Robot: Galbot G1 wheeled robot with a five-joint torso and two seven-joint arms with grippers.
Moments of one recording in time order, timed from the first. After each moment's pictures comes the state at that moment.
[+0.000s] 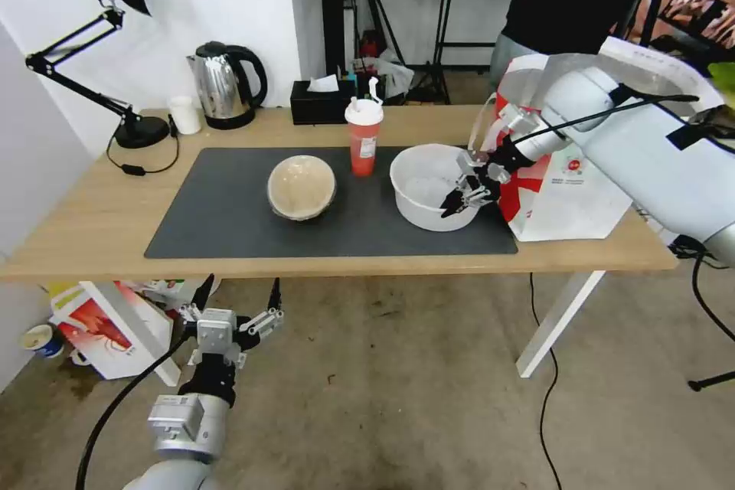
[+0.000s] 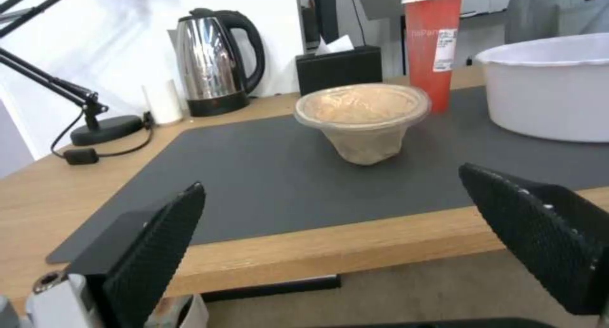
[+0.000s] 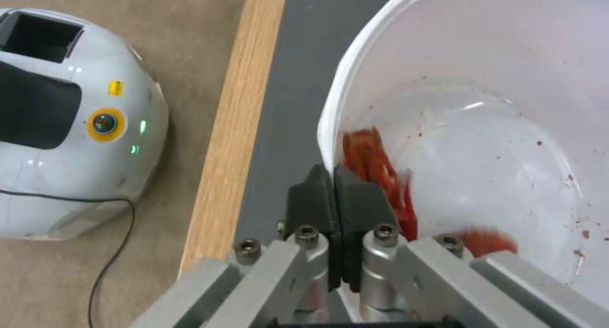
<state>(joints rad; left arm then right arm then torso) 1.80 -1.50 -0.55 -2.30 0.00 0.00 0.00 0.16 0.87 -0.55 1.14 0.24 -0.13 -1.50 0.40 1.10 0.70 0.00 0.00</state>
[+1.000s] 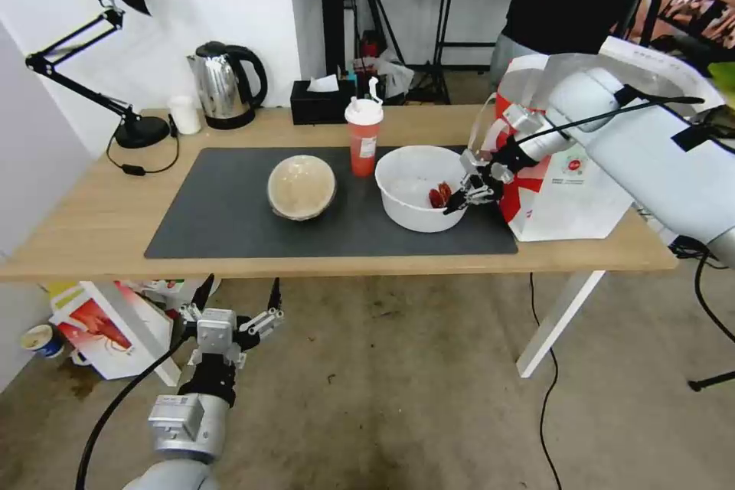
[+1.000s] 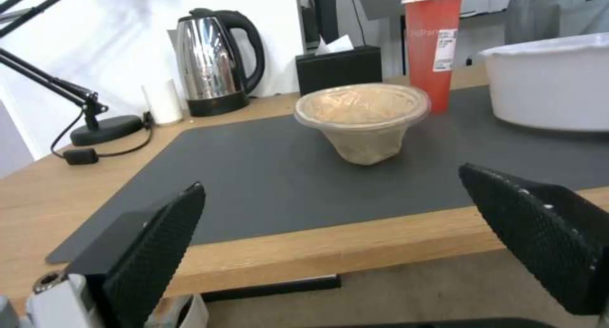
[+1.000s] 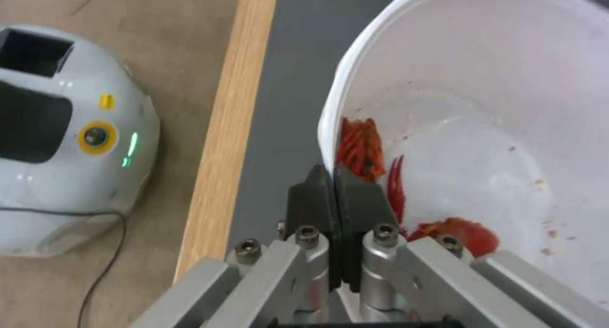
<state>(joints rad) 1.80 -1.50 -0.55 -2.30 0.00 0.00 0.00 0.15 0.86 -0.50 1.14 0.25 -0.13 -1.49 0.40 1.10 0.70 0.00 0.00</state>
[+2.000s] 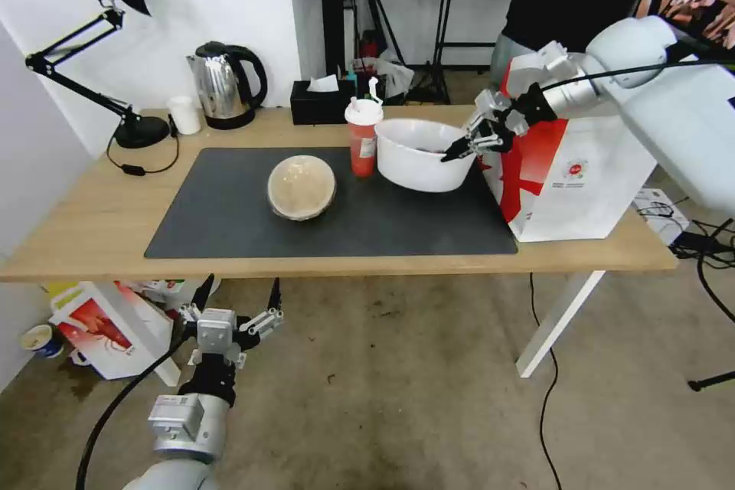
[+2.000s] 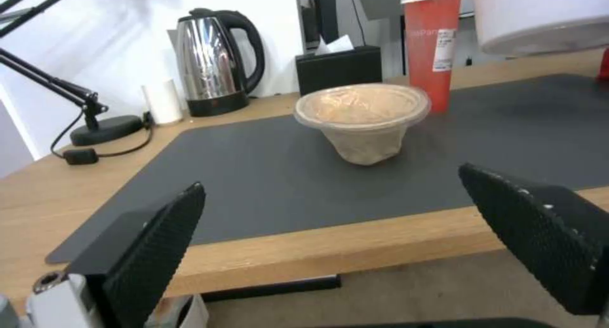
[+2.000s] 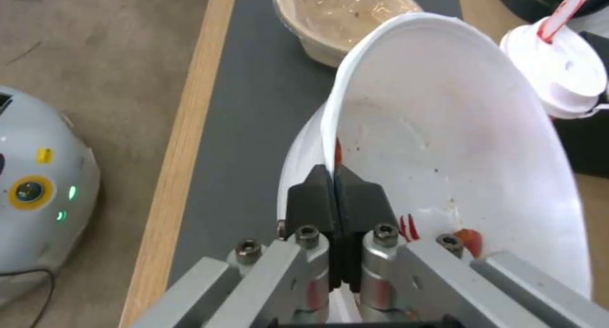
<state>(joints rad) 1.80 -1.50 -0.55 -2.30 0.00 0.00 0.00 0.24 0.84 -0.43 1.15 0.37 -0.13 -1.44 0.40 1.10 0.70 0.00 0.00</state>
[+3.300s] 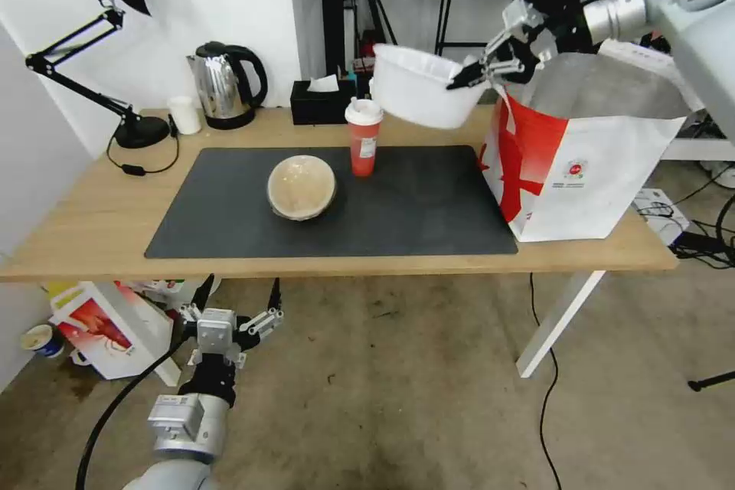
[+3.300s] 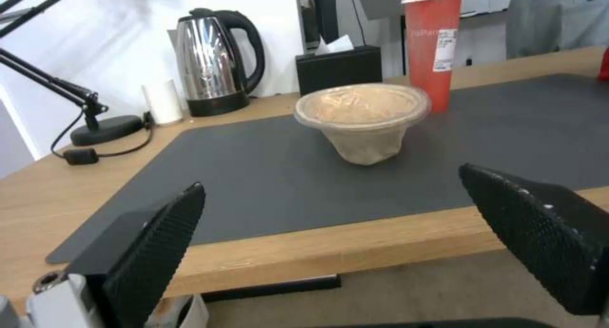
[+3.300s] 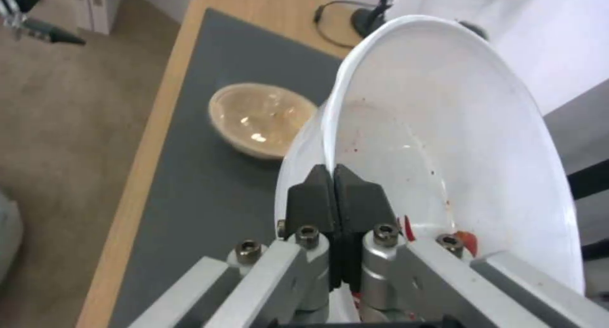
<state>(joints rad) 1.80 -1.50 -0.55 -2.30 0.00 0.00 0.00 0.44 0.83 -0.42 1.13 0.52 -0.15 -1.41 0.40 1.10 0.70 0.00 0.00</state>
